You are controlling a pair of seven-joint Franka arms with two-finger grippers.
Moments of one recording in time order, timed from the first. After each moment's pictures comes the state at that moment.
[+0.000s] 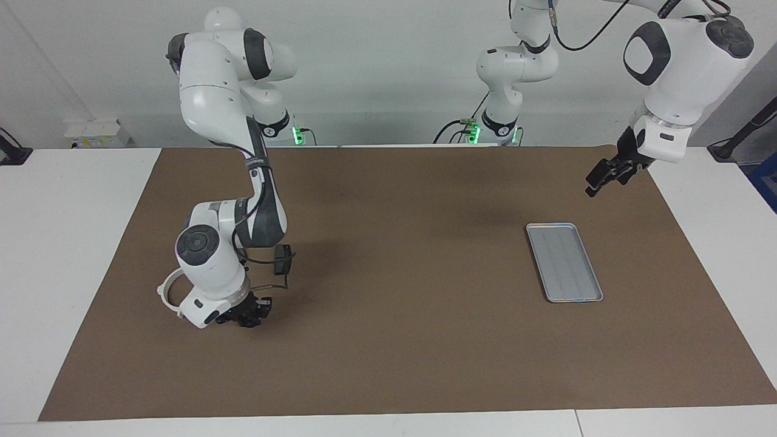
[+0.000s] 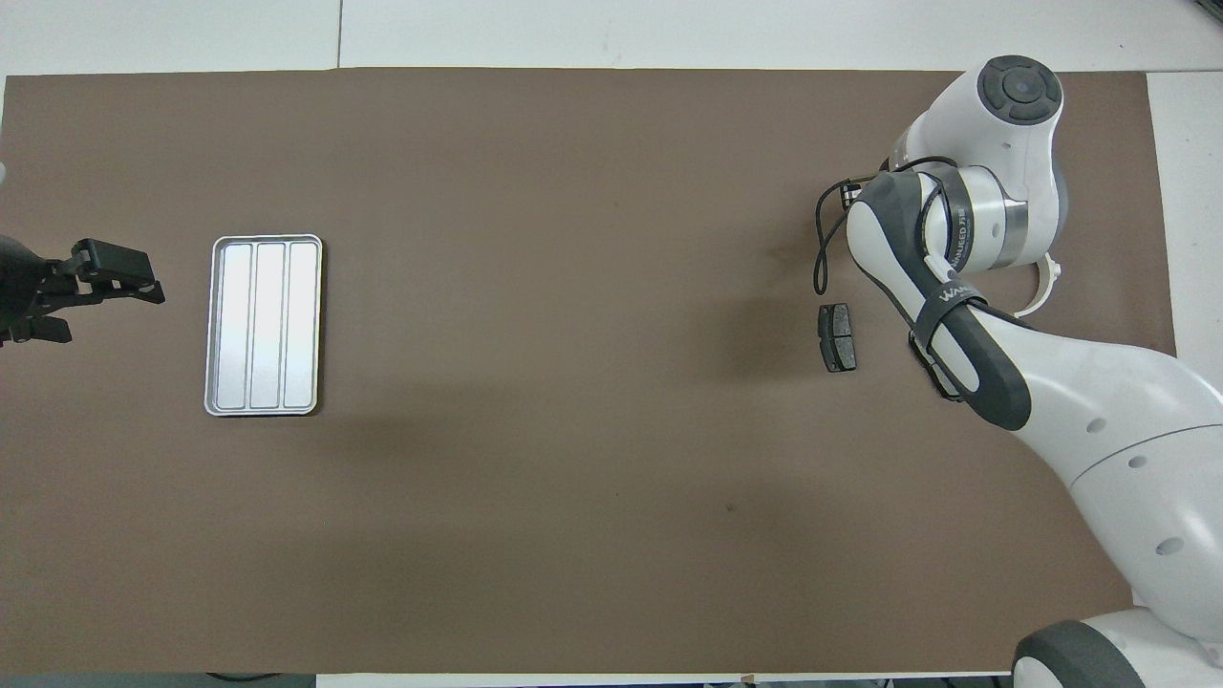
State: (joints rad) left arm -0.01 -0.03 0.03 -1.78 -0.03 1.75 -0.29; right arm 0.08 0.70 -0.01 -1.42 -0.04 2.14 0.01
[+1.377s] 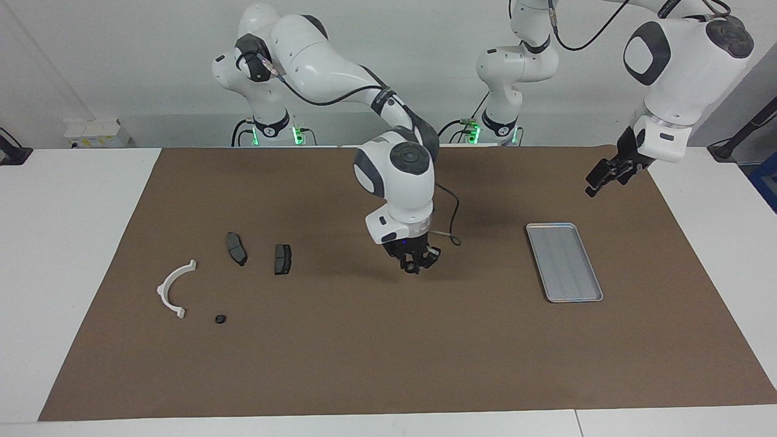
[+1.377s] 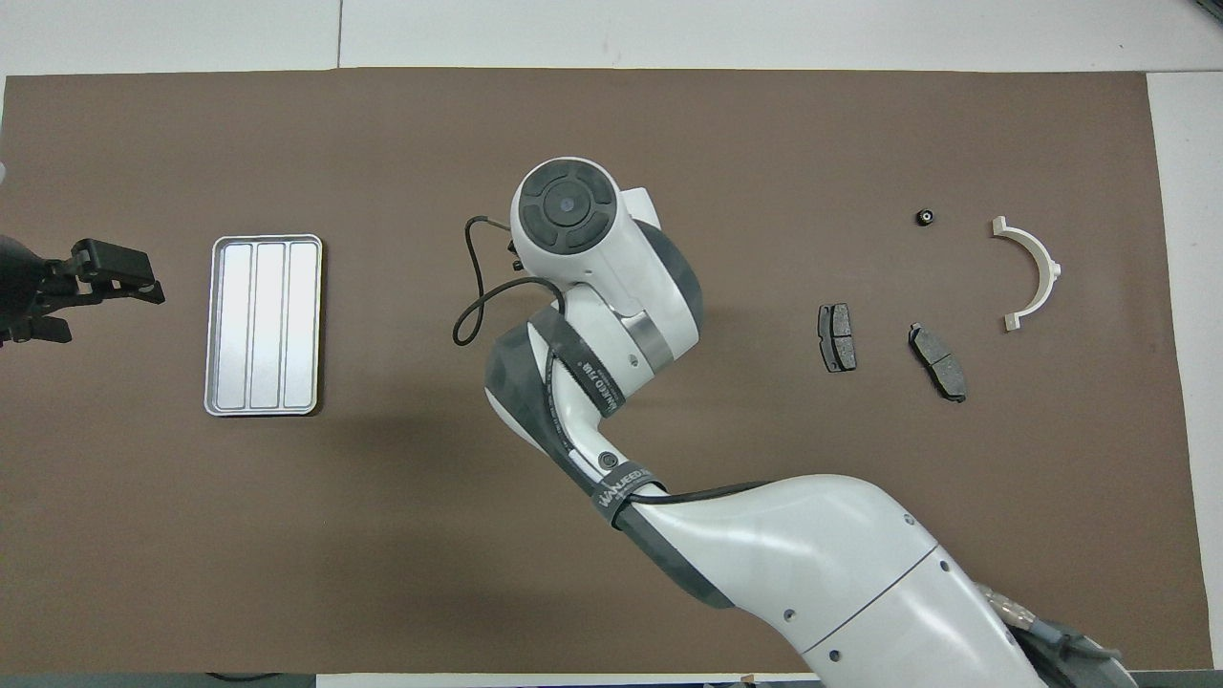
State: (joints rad) left arm -0.01 -0.03 0.03 -1.78 -0.03 1.75 -0.29; right arm 0.63 0.74 0.01 -1.19 -0.02 2.04 1.15
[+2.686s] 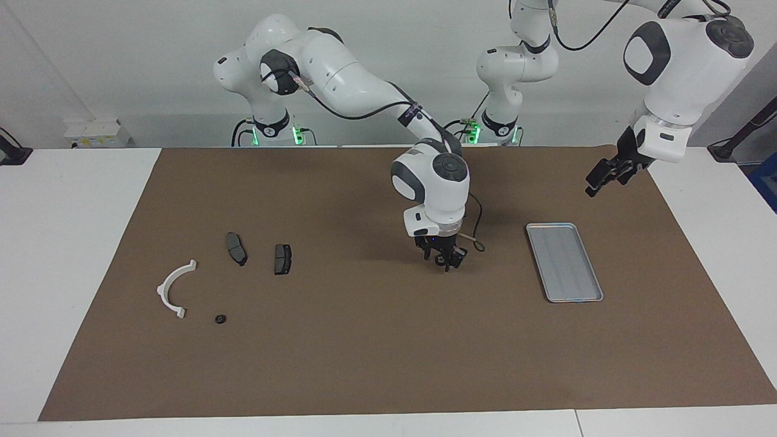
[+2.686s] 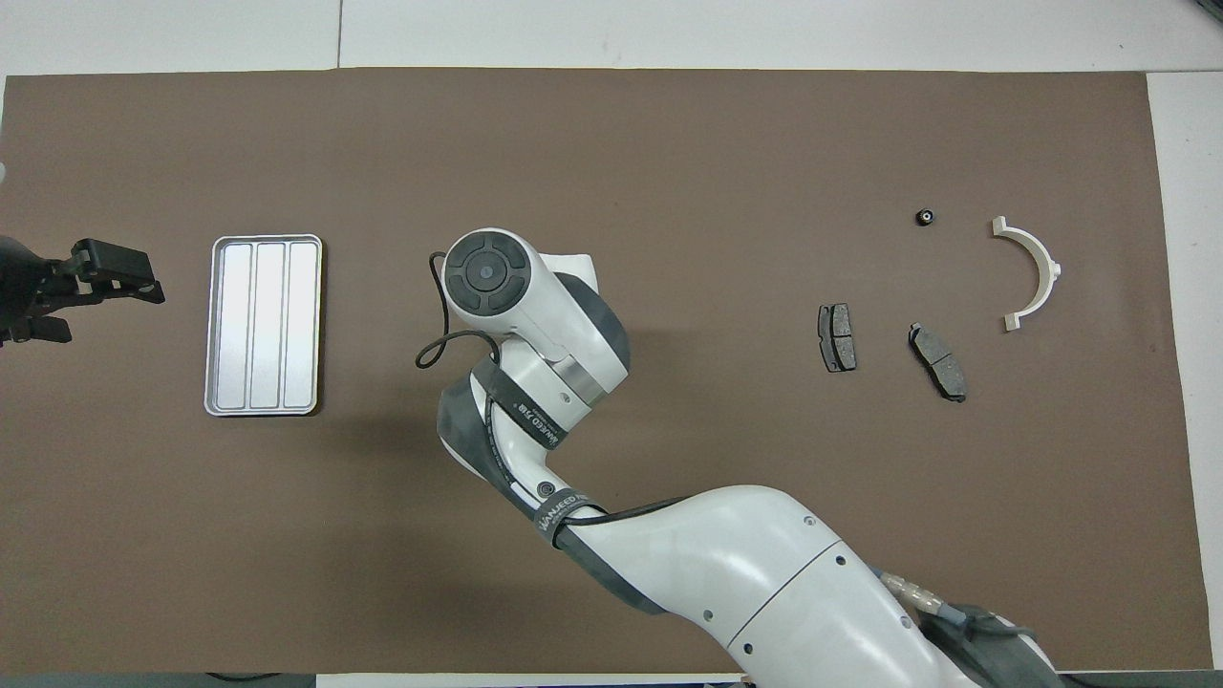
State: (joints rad) left arm -0.01 -0.03 0.03 -1.78 -0.03 1.75 -0.29; right arm 0.69 0.84 -0.01 -1.11 -0.03 2.03 1.34
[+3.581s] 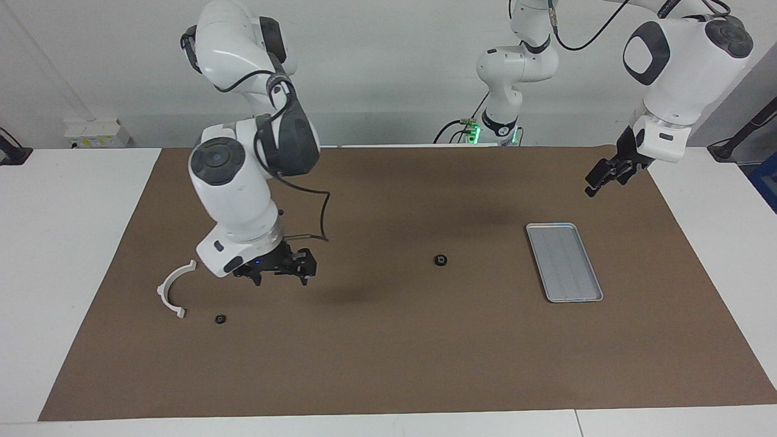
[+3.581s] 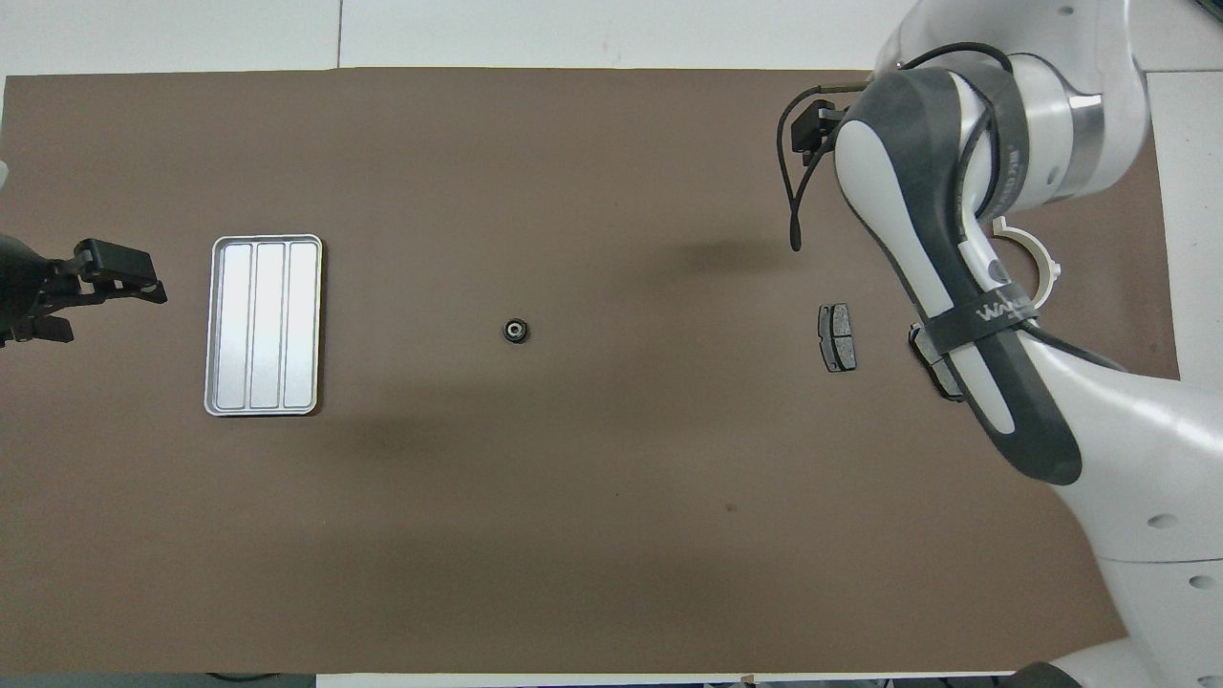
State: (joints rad) left arm -0.01 -0.03 0.02 -1.78 -0.03 1.75 -0.29; right arm 0.16 0.64 -0.01 -1.04 0.02 1.70 0.17
